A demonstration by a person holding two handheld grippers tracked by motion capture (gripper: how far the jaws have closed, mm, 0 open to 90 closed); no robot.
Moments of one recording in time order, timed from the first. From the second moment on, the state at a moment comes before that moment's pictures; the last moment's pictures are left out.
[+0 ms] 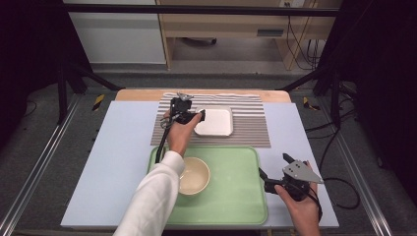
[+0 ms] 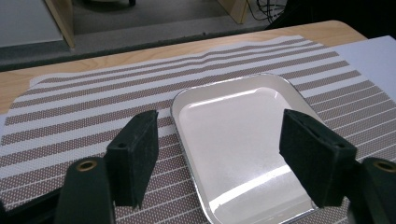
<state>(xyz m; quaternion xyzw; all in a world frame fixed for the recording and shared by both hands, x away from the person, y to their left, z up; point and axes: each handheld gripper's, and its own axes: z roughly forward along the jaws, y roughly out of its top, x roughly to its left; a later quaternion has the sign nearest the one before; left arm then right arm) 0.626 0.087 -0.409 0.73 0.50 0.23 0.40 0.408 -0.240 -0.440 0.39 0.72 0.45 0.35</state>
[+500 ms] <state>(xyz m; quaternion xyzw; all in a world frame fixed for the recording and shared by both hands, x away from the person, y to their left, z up) 0.631 0.084 -0.419 0.74 0.53 0.20 0.37 0.407 -0.241 -0.439 0.39 0.72 0.46 0.35</state>
